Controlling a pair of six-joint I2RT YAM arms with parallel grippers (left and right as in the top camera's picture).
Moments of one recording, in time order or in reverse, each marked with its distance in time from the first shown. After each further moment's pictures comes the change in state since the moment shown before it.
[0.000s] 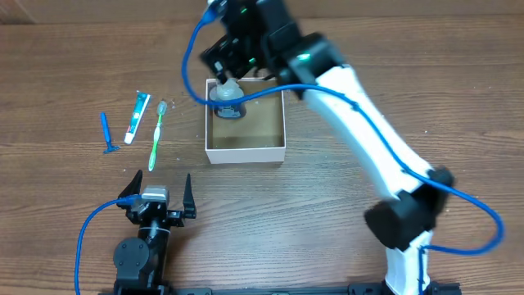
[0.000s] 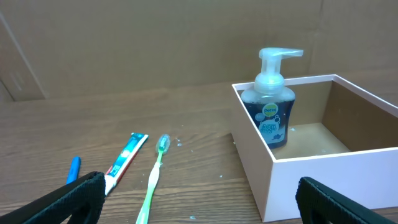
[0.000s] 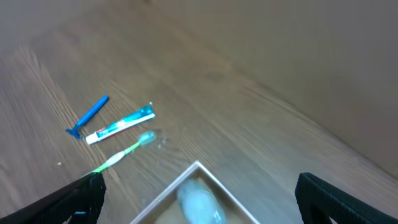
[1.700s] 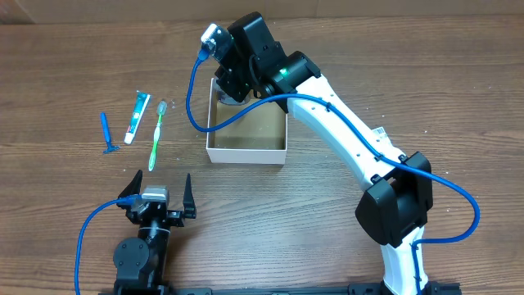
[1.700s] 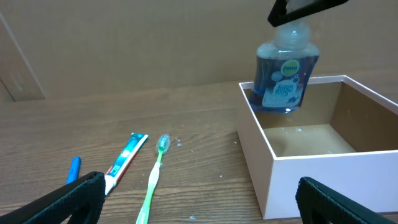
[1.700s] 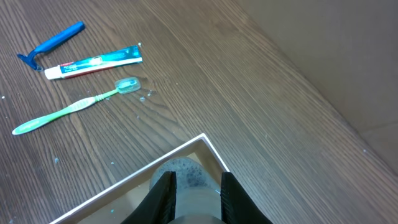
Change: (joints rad) left arm 0.000 0.000 0.000 0.000 0.000 0.000; right arm 0.047 0.073 -0.216 0.179 0.026 -0.240
